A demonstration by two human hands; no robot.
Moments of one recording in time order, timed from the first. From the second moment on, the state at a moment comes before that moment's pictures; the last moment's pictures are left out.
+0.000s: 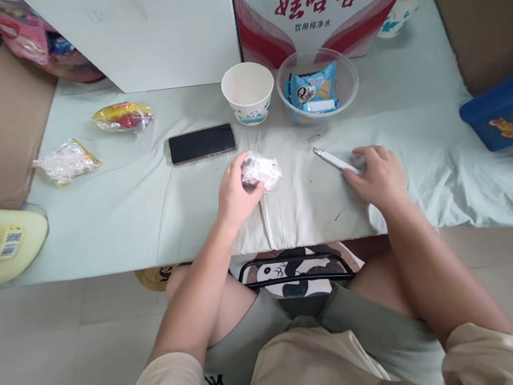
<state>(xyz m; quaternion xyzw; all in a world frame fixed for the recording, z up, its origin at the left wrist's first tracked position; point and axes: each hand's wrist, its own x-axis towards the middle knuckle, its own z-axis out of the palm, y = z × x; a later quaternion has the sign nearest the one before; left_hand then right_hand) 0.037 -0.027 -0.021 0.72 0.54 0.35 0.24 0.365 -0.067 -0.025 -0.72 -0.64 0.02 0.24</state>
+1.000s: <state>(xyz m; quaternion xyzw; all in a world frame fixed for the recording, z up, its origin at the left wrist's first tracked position) 0.045 -0.015 -0.030 0.76 0.51 0.36 0.20 0.350 -0.082 0.000 -0.74 -0.63 0.09 0.22</state>
